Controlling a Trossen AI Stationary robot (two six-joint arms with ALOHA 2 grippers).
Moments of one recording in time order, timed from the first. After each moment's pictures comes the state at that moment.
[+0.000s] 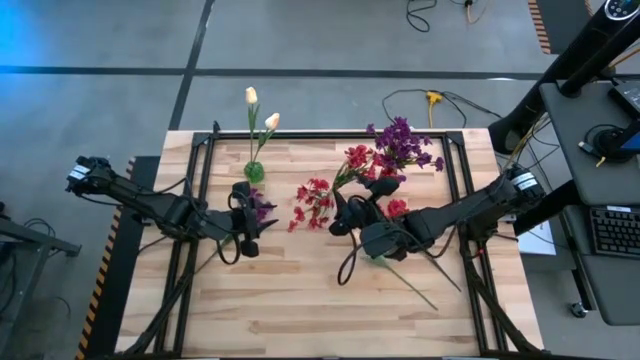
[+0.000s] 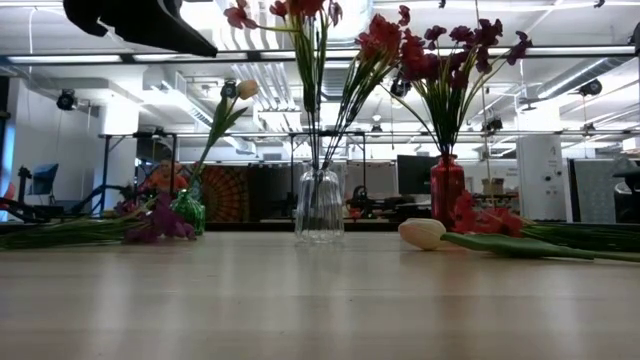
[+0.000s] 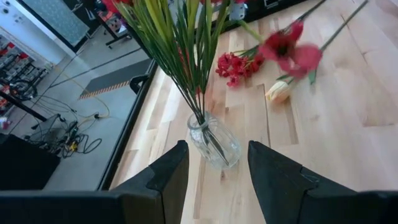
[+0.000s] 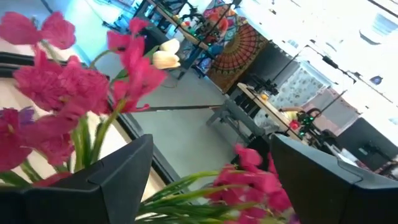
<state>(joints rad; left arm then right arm) -0.38 0.96 0.71 -0.28 -0.67 0.14 0.35 1.64 1.38 -0.10 1.35 -0.27</state>
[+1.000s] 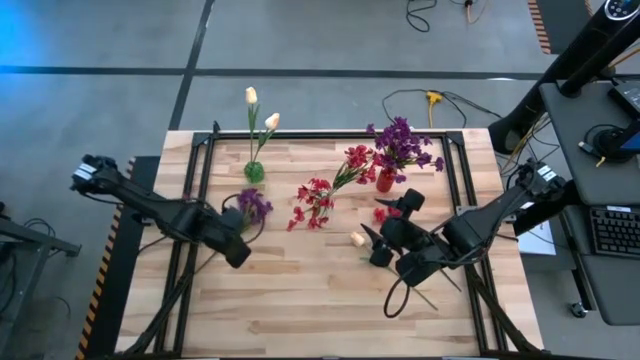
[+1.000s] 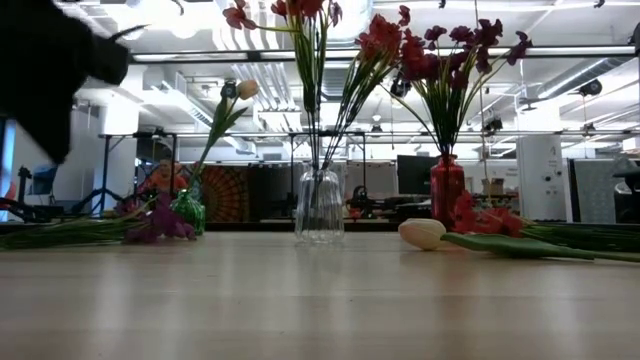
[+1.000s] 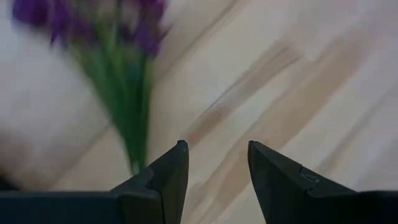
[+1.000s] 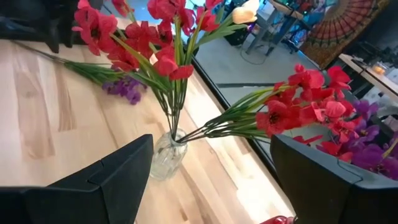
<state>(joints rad) -0.43 1.07 0.76 -1.02 -0.20 -1.23 0.54 1.46 1.37 -0.82 1.07 0.43</state>
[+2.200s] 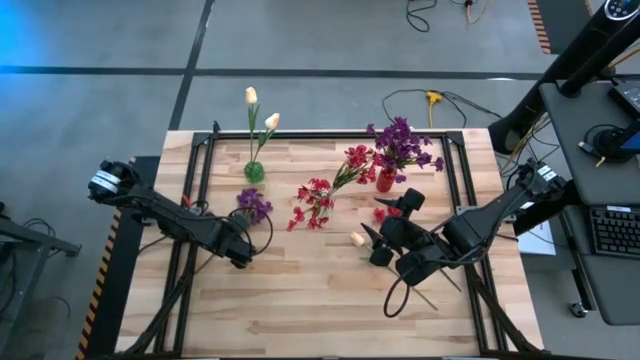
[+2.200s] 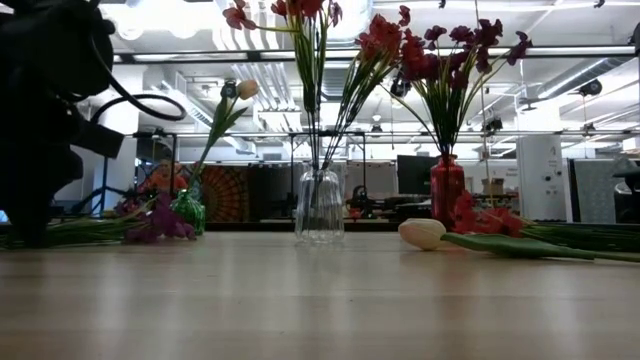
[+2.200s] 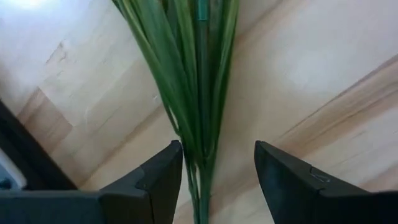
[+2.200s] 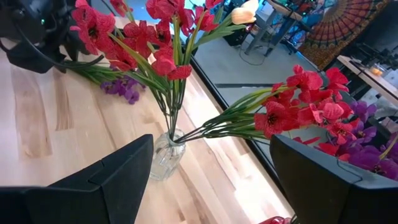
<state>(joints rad) -0.41 1.36 0.60 -0.94 -0.20 -1.26 0.54 1.46 1.37 -0.82 1.07 0.42</state>
